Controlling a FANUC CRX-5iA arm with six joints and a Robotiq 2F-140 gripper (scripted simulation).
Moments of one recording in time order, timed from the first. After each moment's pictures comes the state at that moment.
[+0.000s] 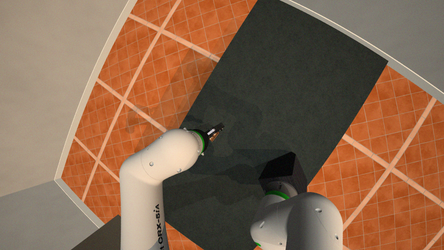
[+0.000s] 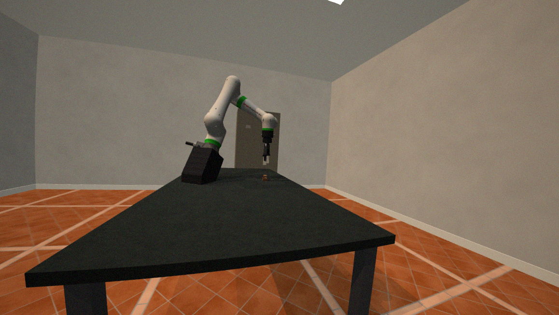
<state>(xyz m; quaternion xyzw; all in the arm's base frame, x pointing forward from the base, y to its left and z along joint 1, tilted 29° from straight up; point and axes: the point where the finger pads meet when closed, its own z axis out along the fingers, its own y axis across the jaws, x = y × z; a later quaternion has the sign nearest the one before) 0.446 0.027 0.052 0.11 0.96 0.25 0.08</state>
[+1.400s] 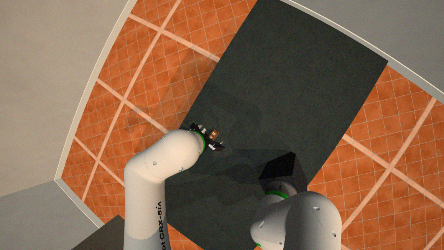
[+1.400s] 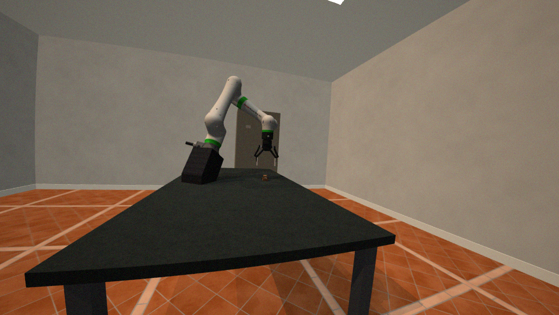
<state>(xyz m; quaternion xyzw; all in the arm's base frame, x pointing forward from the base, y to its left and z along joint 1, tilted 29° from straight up) 0.448 0.033 0.040 0.67 0.70 0.24 -0.08</state>
